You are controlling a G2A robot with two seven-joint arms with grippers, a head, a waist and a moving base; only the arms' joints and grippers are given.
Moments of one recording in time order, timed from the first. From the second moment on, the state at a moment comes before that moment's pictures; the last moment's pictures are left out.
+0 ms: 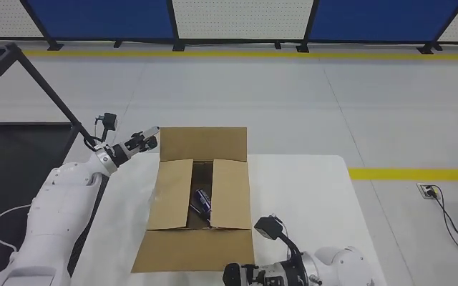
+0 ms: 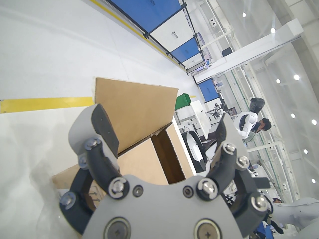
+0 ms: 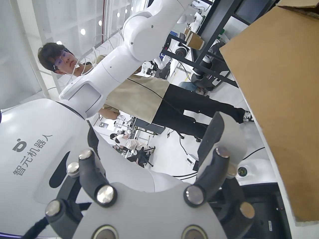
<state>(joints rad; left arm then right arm) 0.17 -1.16 -1.18 -0.35 -0.17 -0.74 -0.88 -1.12 -1.23 1.21 -1.82 0.34 -0.27 1.27</state>
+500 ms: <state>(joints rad) 0.12 -1.15 -1.16 -0.28 -0.09 -0.62 -0.85 -1.27 -1.17 1.44 -1.82 0.21 -0.13 1.27</state>
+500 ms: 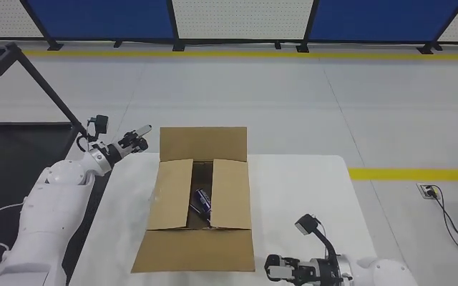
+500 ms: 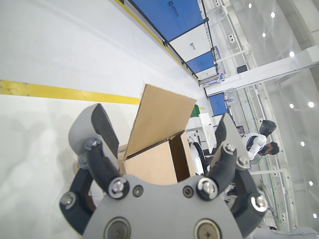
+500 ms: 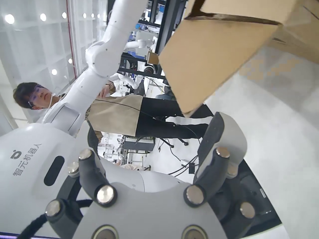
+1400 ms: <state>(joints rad) 0.09 -1.21 -1.11 -0.25 -0.05 -0.56 -0.80 -1.24 -1.16 1.38 -1.78 0.17 -0.09 1.33</state>
